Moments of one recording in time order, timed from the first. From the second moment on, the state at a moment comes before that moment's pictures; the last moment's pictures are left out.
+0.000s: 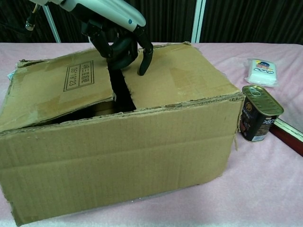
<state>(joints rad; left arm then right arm) -1.45 -0.96 -0.02 -1.87 0.93 0.37 0.27 0.13 -1.26 0.12 -1.57 -1.45 1.51 -0.05</state>
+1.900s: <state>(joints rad) -1.14 -0.49 -0.41 -2.12 1.13 0.13 -0.21 0.12 -1.27 0.13 -1.57 -1.44 1.50 -0.04</state>
